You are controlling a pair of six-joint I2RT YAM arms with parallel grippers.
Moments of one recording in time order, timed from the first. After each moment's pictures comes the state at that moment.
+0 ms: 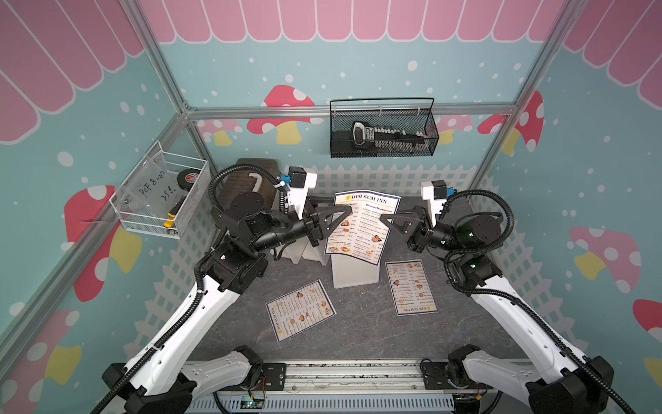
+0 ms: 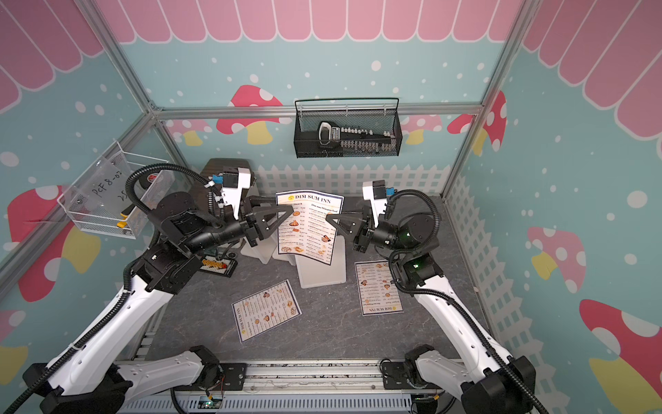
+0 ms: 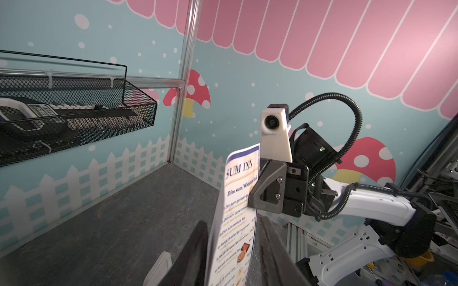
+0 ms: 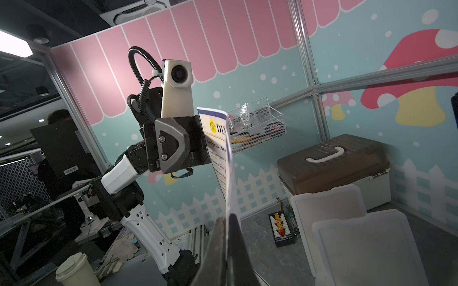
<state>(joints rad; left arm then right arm) -0.57 1.13 1.39 -0.19 0.60 -0.32 0.39 1.10 1.02 0.49 -0.93 0.67</state>
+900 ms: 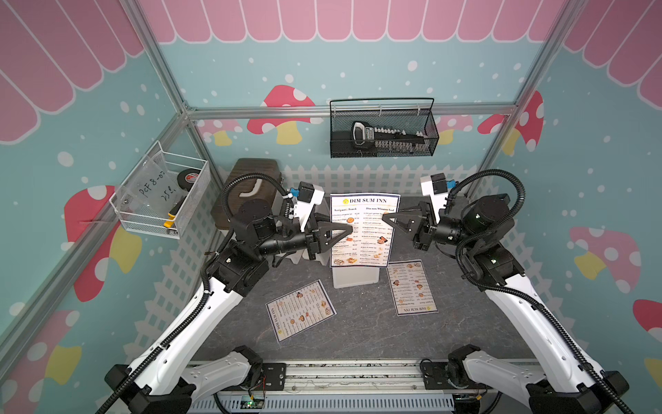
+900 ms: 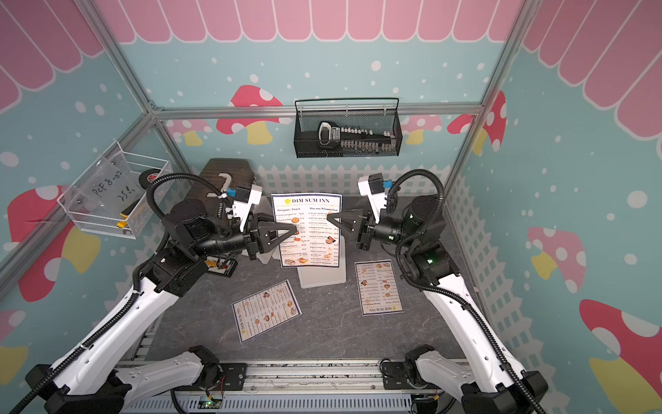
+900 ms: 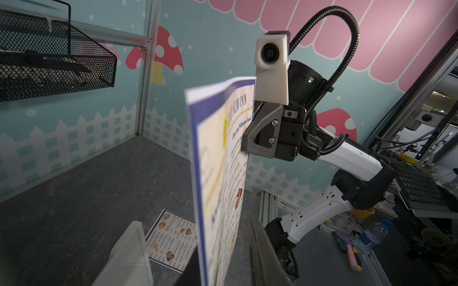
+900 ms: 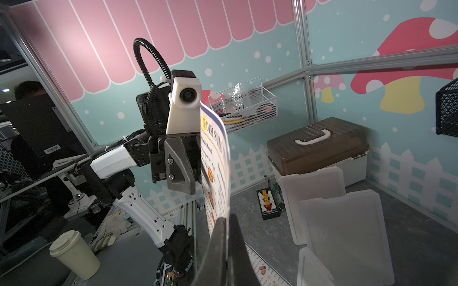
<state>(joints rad) -0.54 1.11 1.29 -0.19 0.79 -0.33 0.38 1.09 1.22 0.02 -0.96 0.42</state>
